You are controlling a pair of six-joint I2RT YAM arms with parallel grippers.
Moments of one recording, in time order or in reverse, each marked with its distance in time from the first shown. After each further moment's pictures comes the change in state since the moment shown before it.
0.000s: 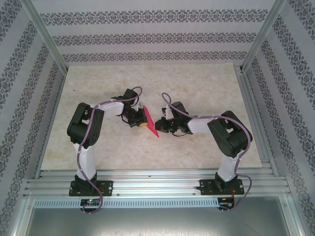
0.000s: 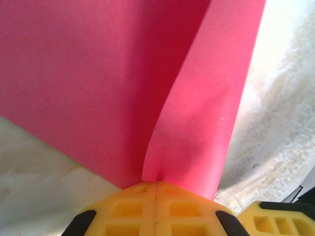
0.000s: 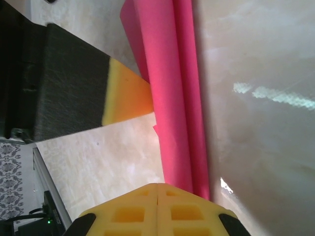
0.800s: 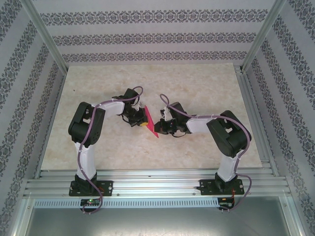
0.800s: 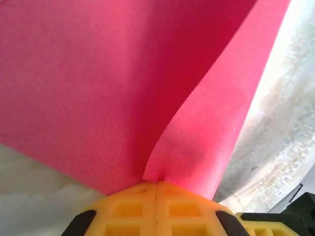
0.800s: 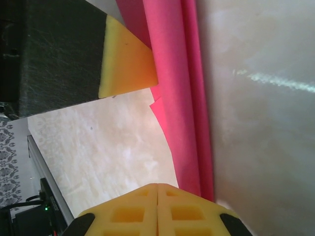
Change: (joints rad) left arm 0.000 0.023 0.017 -0.001 0.010 0.012; right arm 0.015 0.005 0.027 -0.091 -0.021 -0.029
